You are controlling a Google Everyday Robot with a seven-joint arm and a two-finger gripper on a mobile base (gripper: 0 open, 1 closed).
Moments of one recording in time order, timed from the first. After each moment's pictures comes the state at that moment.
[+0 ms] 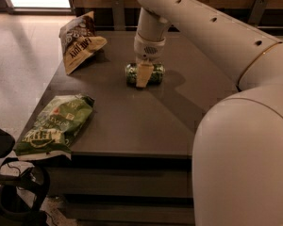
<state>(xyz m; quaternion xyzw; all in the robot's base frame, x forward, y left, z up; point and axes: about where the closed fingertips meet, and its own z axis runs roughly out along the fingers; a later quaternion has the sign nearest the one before) 0.668 -0.010 0.821 -0.72 0.69 0.04 0.10</state>
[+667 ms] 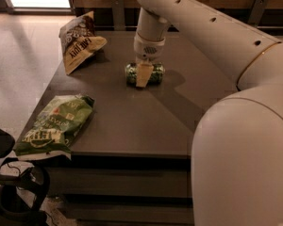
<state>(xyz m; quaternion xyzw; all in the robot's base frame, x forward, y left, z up) 0.669 -0.009 0.821 -0.72 0.69 0.04 0.10</state>
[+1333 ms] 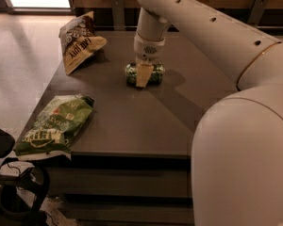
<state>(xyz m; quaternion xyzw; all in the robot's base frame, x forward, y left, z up) 0.669 -0.010 0.822 -0.72 0.69 0.04 0.10</state>
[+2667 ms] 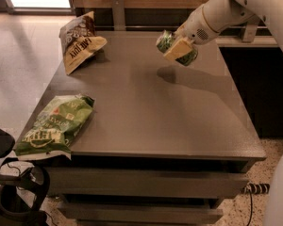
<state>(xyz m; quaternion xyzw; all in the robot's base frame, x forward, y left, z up) 0.704 -0.111 0.901 -0.57 0.73 0.12 0.35</state>
